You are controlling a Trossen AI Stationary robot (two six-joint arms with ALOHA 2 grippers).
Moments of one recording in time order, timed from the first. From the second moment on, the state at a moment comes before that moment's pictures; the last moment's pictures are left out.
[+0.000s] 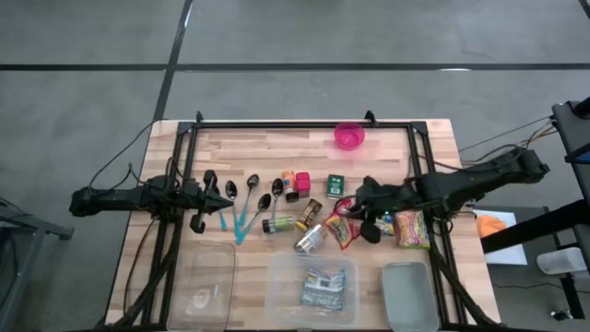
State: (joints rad) left arm 0.00 0.02 0.00 0.04 0.11 -0.11; right arm 0.22 1.09 0.78 -0.40 0.13 0.47
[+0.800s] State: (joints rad) left arm 0.00 0.02 0.00 0.04 0.11 -0.11; right arm 0.24 1.10 0.78 0.24 -0.27 0.35
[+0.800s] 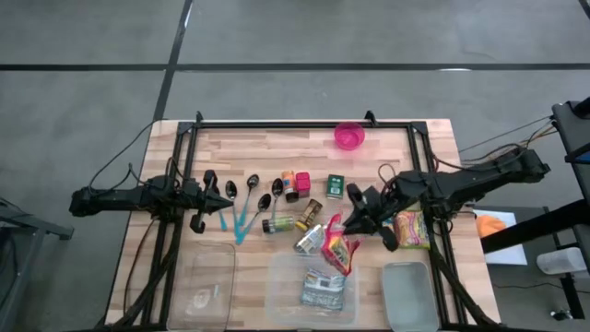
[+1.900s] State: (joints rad) left arm 0.00 0.03 0.00 0.04 0.11 -0.11; right arm 0.39 1.62 1.00 0.09 -0.29 0.29
